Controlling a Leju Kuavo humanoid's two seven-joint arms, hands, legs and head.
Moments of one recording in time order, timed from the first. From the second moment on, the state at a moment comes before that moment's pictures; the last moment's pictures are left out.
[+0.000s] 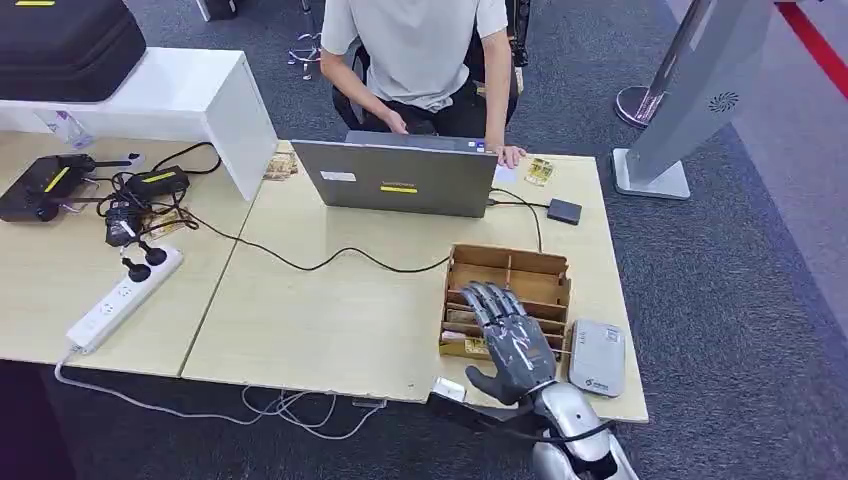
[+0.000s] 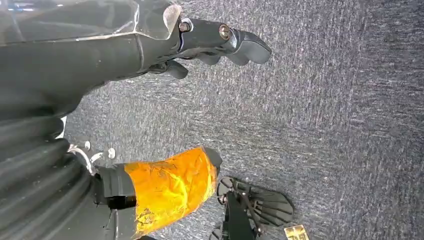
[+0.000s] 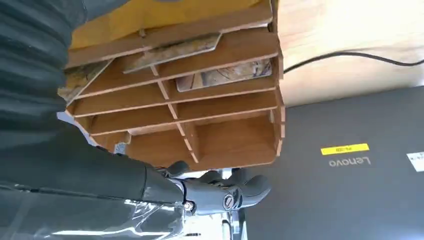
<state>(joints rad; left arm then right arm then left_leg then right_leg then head) -0.10 -0.27 1.34 -0.20 -1.04 -0.05 -0.15 -0.15 0.09 0.45 -1.10 1.17 -0.19 -0.25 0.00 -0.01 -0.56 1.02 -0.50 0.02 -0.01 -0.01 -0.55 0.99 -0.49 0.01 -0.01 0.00</state>
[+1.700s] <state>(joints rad) -0.10 -0.27 1.34 -0.20 -1.03 -0.04 -0.15 -0.12 0.10 0.41 -1.10 1.28 -0.22 -0.19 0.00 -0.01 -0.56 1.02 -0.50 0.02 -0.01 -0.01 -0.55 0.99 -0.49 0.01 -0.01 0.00</state>
